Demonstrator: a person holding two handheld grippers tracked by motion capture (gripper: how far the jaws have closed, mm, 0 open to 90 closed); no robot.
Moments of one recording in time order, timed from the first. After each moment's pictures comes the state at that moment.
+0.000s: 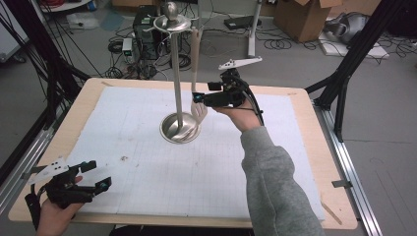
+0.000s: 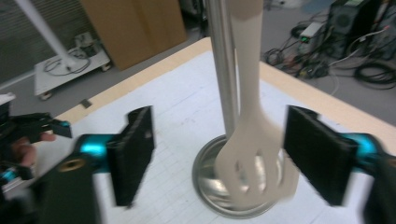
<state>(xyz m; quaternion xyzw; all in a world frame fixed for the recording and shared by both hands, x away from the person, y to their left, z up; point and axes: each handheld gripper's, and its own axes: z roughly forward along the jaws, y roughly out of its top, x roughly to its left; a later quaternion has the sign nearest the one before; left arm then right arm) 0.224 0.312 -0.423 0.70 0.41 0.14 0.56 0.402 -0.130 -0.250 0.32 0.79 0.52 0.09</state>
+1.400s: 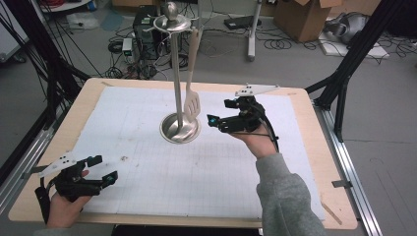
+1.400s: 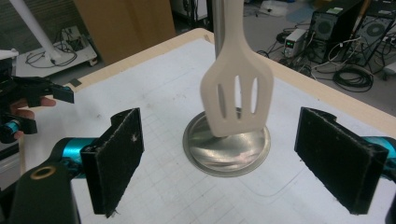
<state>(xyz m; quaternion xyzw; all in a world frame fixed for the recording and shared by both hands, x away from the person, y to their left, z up) 0.241 0.302 -0.423 0.70 0.41 0.15 0.57 0.357 -0.169 -0.283 0.31 0.79 0.52 0.13</state>
